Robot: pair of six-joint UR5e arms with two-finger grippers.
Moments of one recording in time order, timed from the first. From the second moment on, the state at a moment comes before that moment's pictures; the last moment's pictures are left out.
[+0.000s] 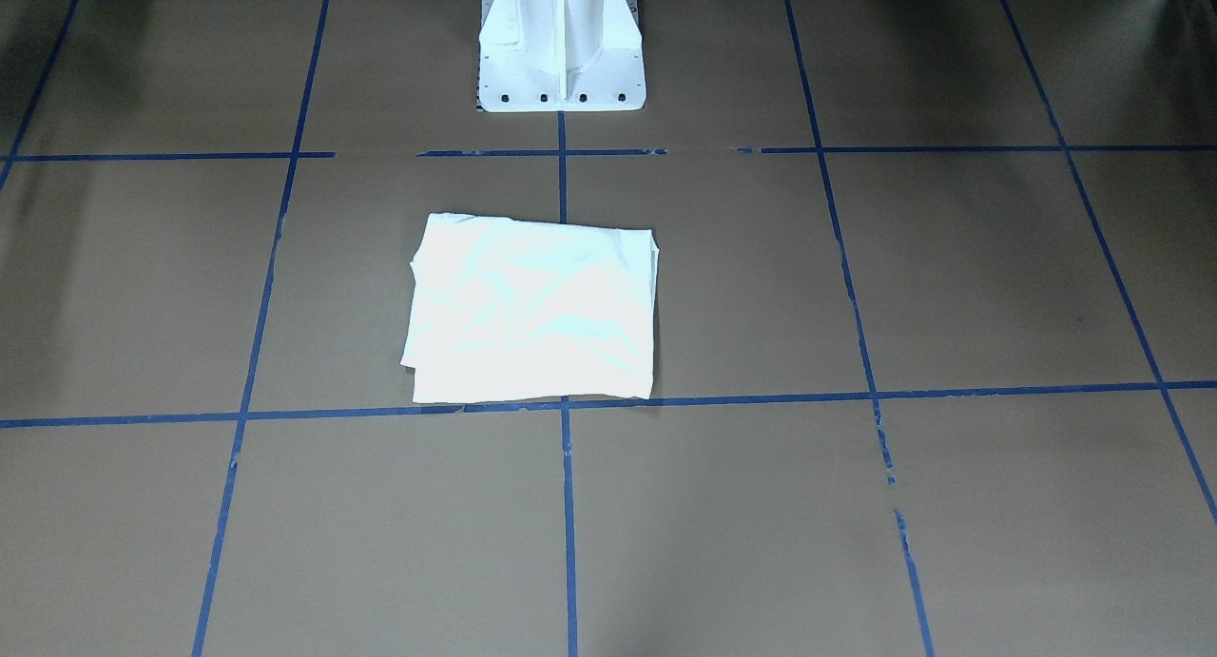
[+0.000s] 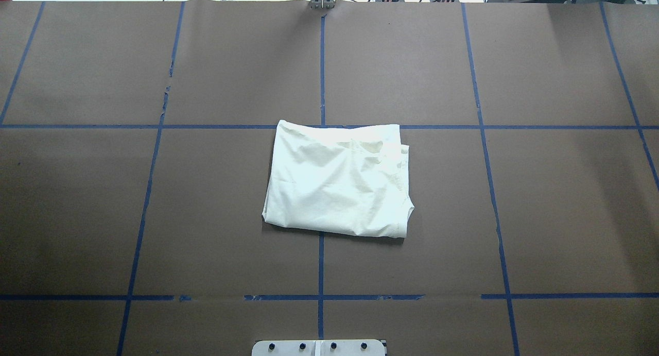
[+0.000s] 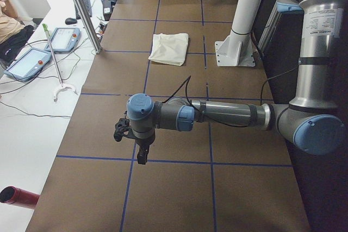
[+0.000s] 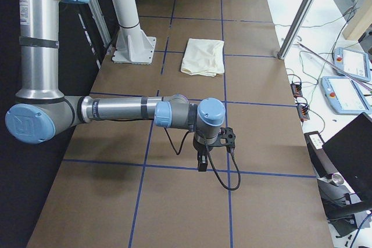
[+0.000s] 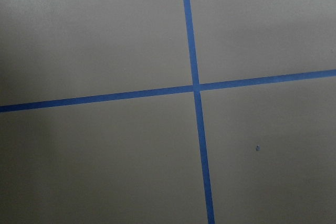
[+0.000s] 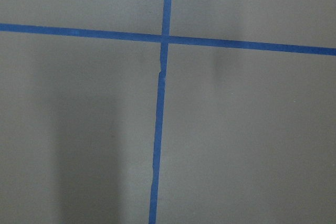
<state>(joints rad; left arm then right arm) -1.57 -1.56 -1.64 -1.60 -2.32 0.05 1.55 -1.65 1.72 -1.70 2.29 -0.08</state>
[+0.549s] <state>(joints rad) -1.57 -1.56 -1.60 -1.67 -2.31 0.05 1.53 -1.65 1.72 -1.69 2.29 -0.08</state>
